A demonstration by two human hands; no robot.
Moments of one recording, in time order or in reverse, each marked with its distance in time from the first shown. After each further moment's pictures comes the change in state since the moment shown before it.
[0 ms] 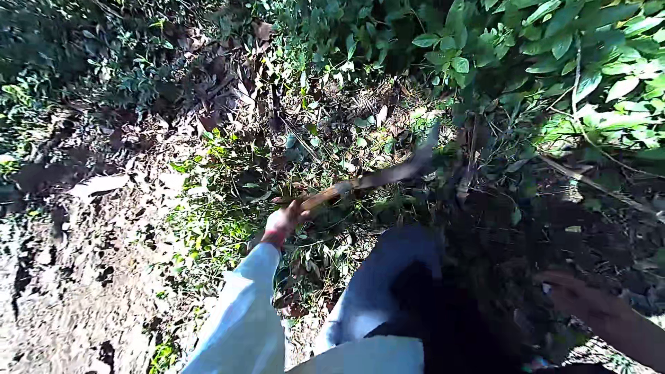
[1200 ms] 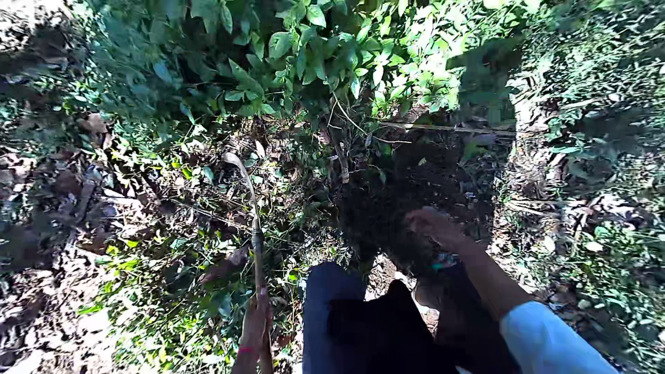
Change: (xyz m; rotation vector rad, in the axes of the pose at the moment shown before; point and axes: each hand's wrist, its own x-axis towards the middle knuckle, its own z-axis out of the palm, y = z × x) left_hand -0.160 0.136 -0.040 -0.724 -0.241 -0.278; right_hand -0.021 0.034 -0.005 0.643 0.201 0.066
